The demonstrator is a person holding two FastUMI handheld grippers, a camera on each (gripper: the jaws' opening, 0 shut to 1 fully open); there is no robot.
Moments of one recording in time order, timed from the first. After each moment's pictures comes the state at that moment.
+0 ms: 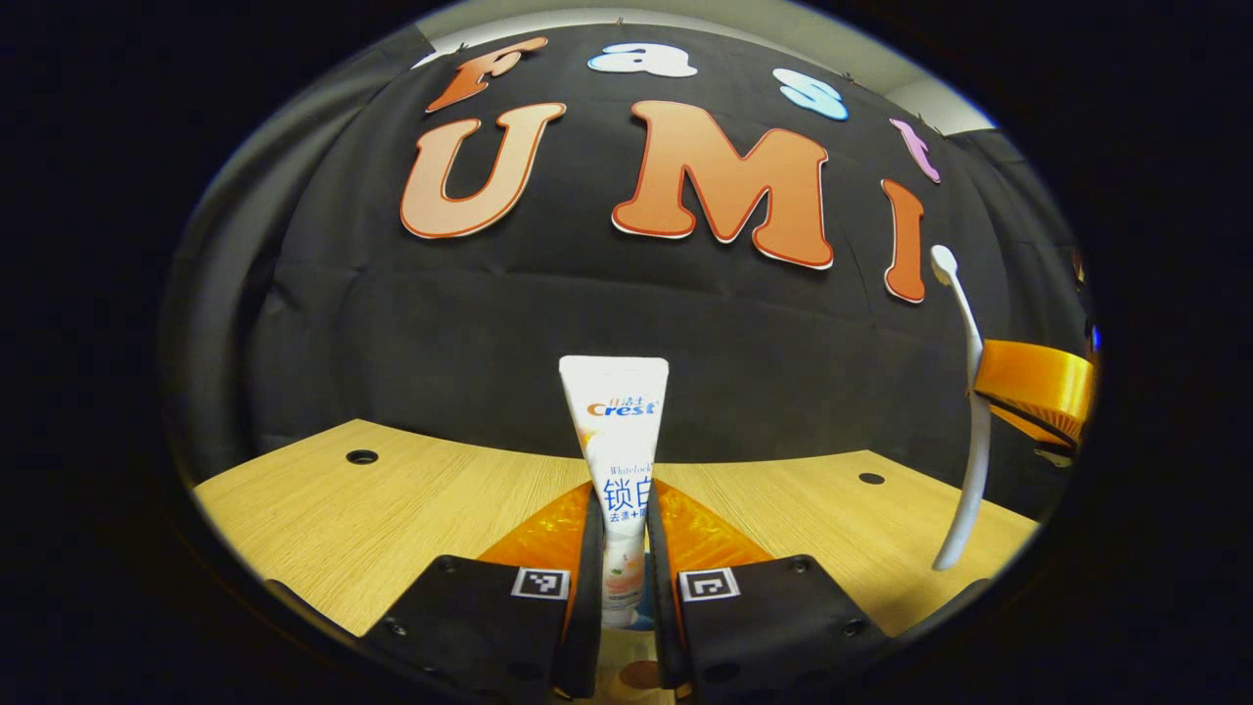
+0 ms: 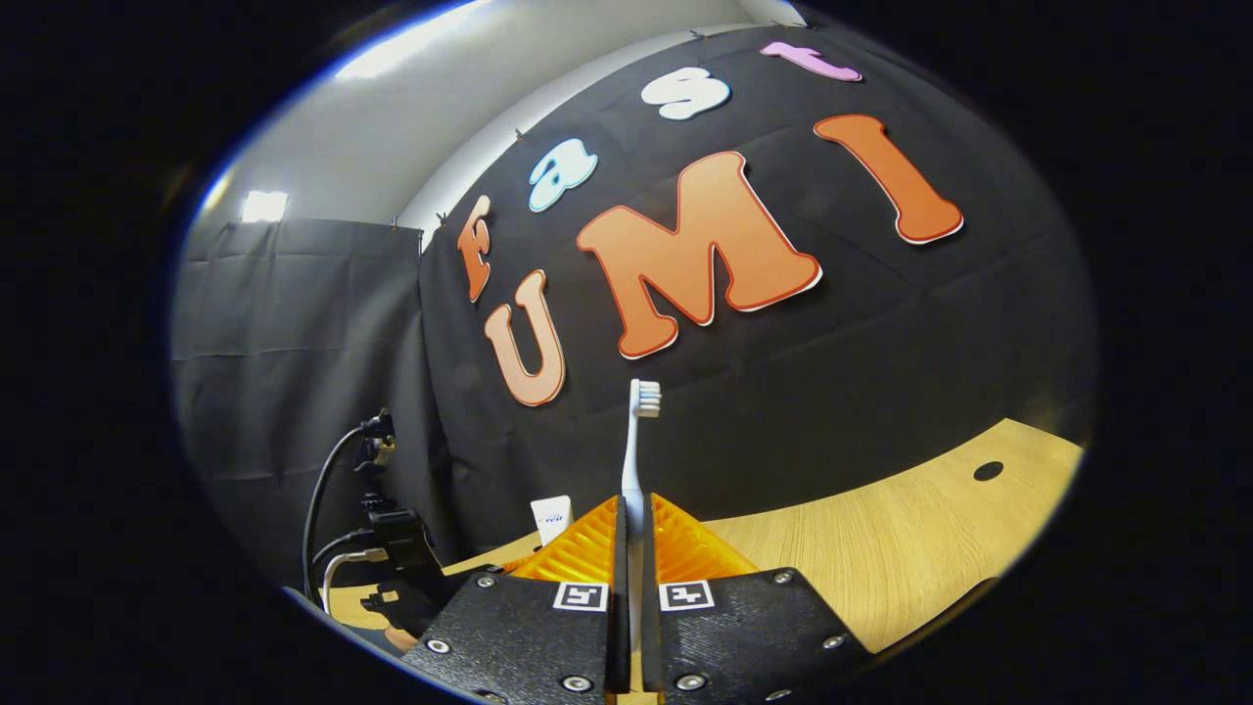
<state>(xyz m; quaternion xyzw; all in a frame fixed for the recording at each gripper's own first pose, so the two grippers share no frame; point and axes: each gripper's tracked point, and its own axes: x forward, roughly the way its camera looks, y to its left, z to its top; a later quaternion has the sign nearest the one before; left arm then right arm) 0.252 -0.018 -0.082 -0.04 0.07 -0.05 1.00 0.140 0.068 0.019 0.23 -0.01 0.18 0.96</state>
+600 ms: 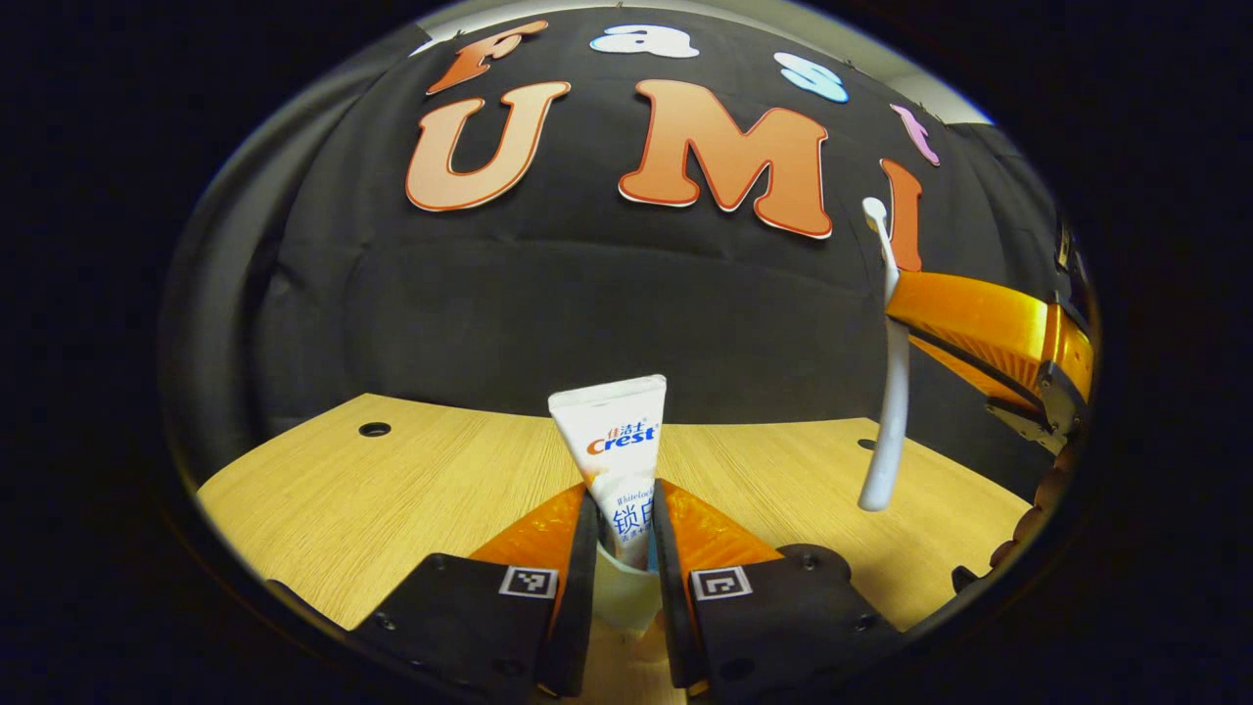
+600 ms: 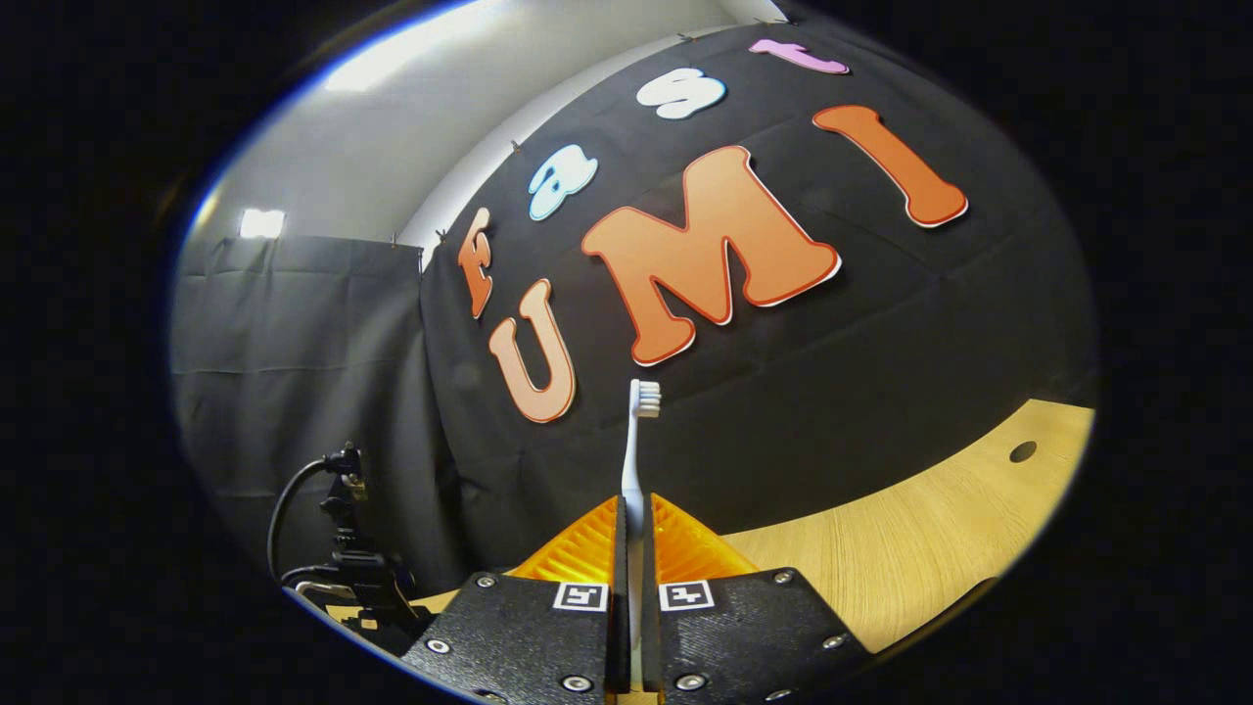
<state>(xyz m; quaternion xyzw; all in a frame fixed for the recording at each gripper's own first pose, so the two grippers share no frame) 0.226 -0.004 -0.107 -0.03 0.11 -0.06 0.99 0.166 0.108 0.024 0.25 -0.04 0.19 0.95</state>
